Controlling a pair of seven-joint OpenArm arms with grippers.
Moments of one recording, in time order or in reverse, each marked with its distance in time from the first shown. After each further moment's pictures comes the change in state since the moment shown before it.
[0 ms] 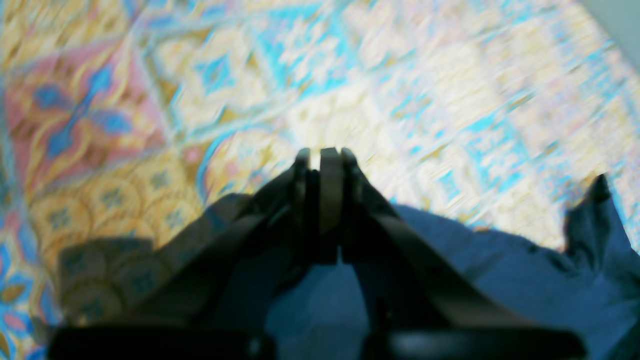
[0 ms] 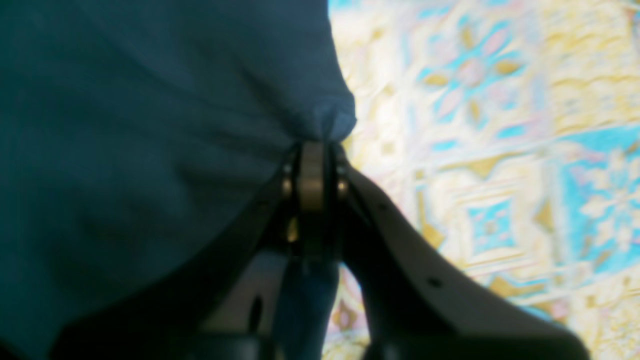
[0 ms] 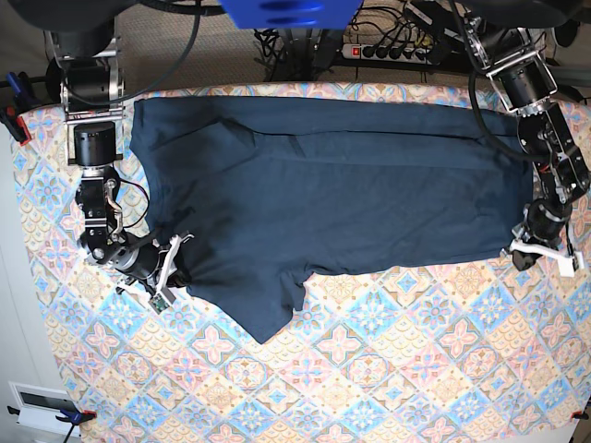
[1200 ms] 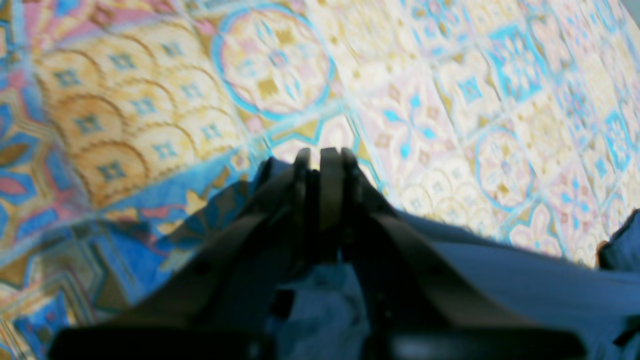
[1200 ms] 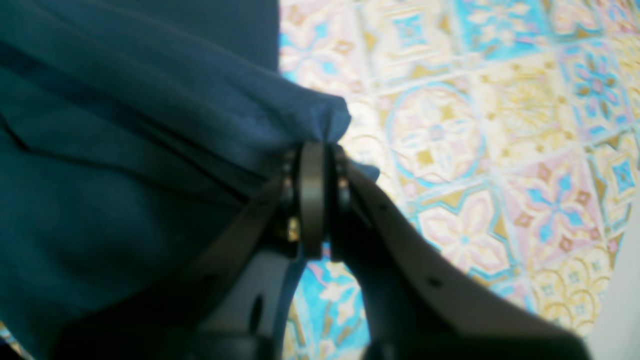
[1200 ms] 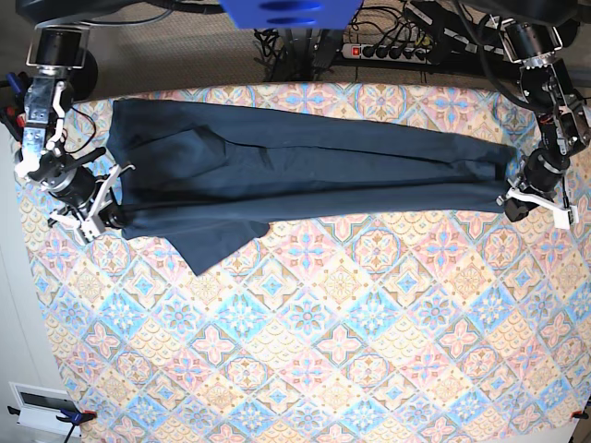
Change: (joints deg) left arm 16.3 -2.8 0.1 6.1 -10.3 -0.3 0.3; right arm -31.3 10.6 21.3 33.2 13.7 0.0 -9.2
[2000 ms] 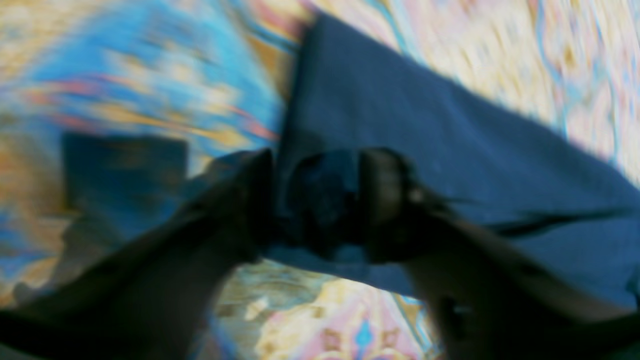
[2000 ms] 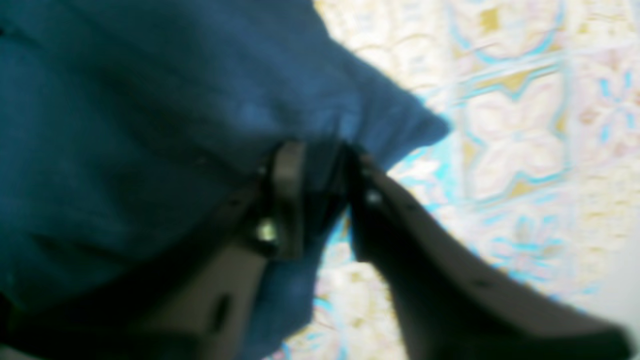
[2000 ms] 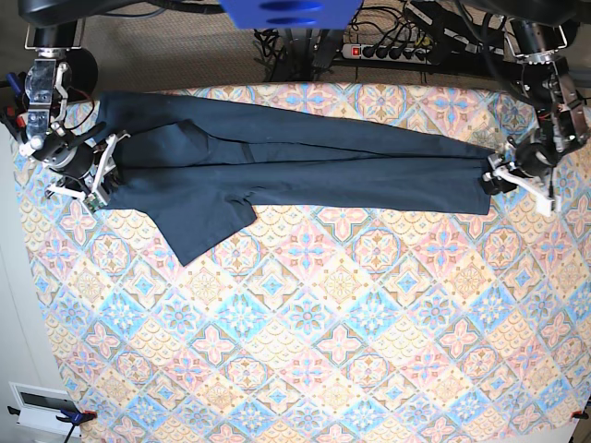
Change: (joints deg) left arm 1.9 -2.2 1.8 -0.1 -0.1 0.4 12.0; right arm -6.1 -0.2 1.7 2.9 -6.9 0.2 -5.3
